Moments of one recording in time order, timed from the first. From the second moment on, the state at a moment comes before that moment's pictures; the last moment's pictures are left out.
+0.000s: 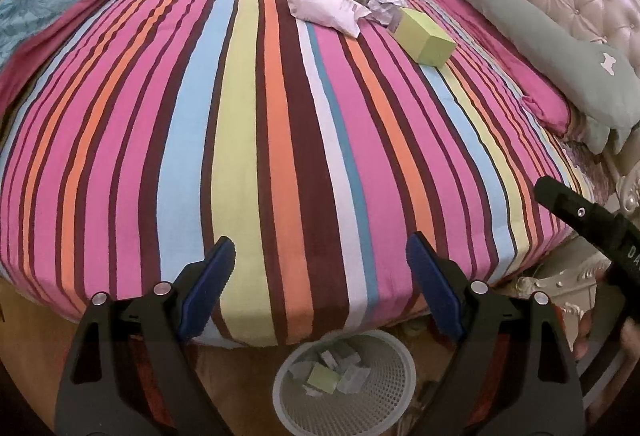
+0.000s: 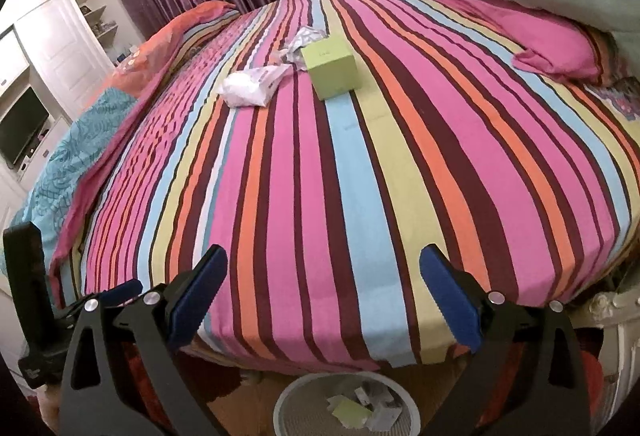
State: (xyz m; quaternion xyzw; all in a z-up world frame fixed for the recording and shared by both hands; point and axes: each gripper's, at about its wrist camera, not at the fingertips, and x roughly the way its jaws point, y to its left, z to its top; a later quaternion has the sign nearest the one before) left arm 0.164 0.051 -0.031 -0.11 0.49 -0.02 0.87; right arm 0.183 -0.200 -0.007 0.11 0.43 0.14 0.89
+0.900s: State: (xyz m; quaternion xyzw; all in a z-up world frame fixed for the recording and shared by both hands) left arm 0.266 0.070 -0.018 -0.14 0.47 -0.02 0.87; right arm 0.265 -0.182 -0.006 0.06 0.42 0.14 0.89
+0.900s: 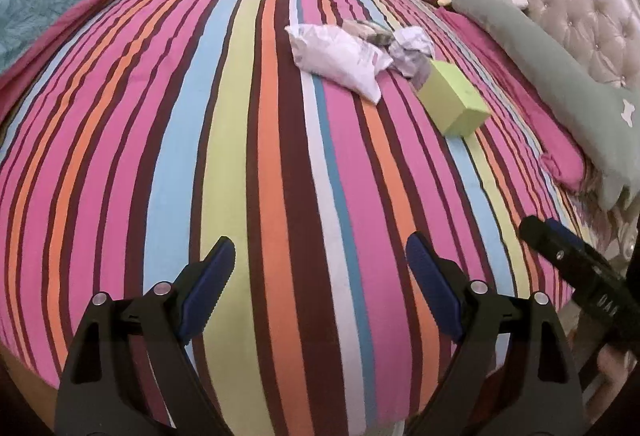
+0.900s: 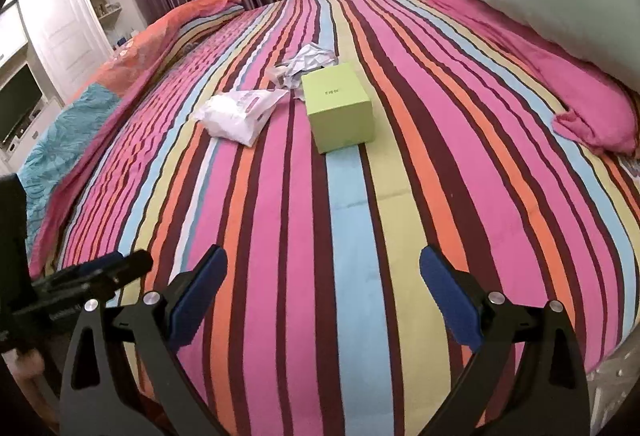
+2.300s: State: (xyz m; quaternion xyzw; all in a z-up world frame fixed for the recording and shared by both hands) left arm 0.450 0.072 -0.014 -0.07 0.46 -0.10 0.88; right arm 0.391 -0.156 -0.014 0.03 0.44 0.15 0.89
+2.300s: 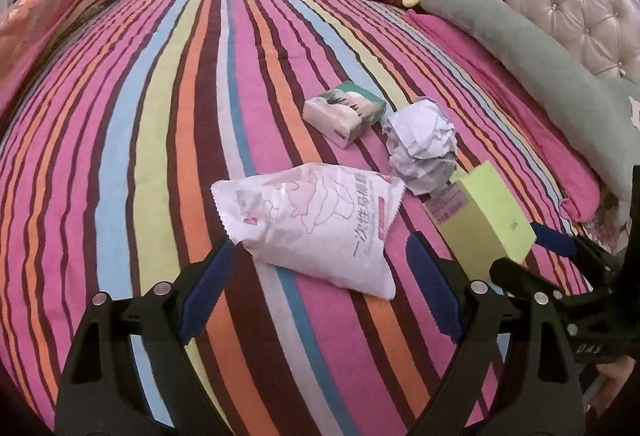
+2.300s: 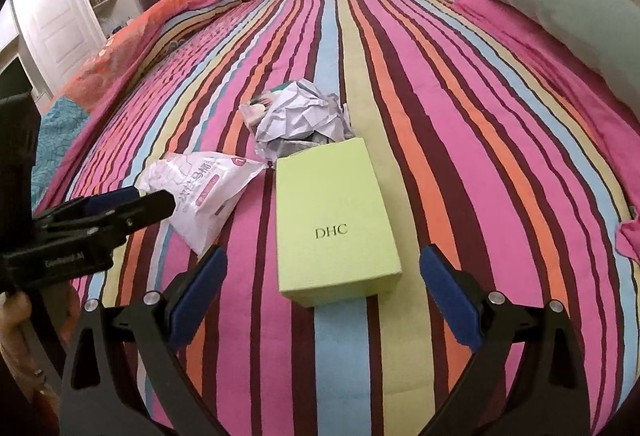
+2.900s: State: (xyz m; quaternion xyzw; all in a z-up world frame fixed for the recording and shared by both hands) left arm 0.498 0.059 -0.041 -0.10 0.51 -0.03 0.85; right arm 0.416 -0.146 -0.030 0.00 0.45 0.15 0.88
